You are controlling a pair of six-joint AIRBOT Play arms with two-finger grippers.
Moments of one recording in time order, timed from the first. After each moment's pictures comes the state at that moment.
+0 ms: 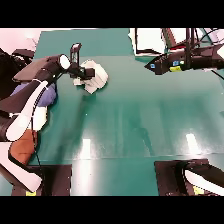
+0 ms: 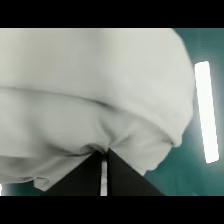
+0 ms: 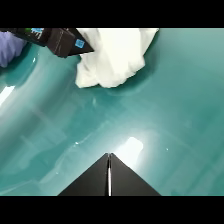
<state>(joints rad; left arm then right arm) -0.30 -1.79 1.68 1.27 -0.84 -1.65 0.15 -1.13 1.36 -0.91 1.10 1.16</state>
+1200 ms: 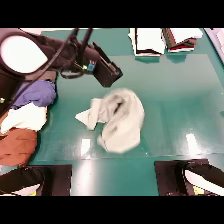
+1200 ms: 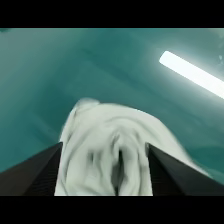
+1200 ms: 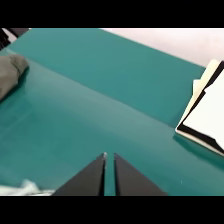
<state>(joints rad) -0.72 -1.26 1.69 1.35 -1.06 -1.34 0.14 -1.13 1.90 -1.20 1.24 1.33</state>
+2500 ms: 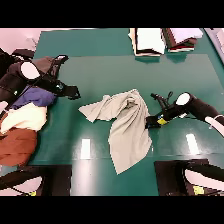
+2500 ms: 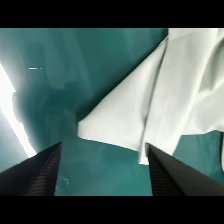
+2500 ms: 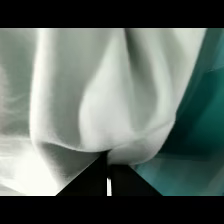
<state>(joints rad) -0.22 -1.29 1.22 1.24 -1.13 -1.40 0.13 -1.27 0.72 -1.00 1.15 1.30</state>
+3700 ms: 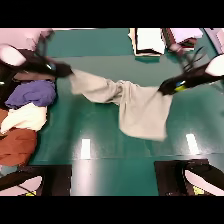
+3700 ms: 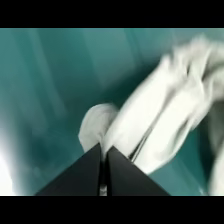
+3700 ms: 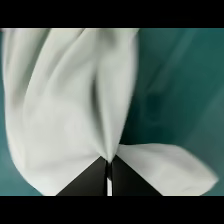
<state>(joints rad) -0.17 -1.24 1.44 1.13 -1.02 -1.36 0.15 -1.05 1.26 -1.31 1.29 1.34</state>
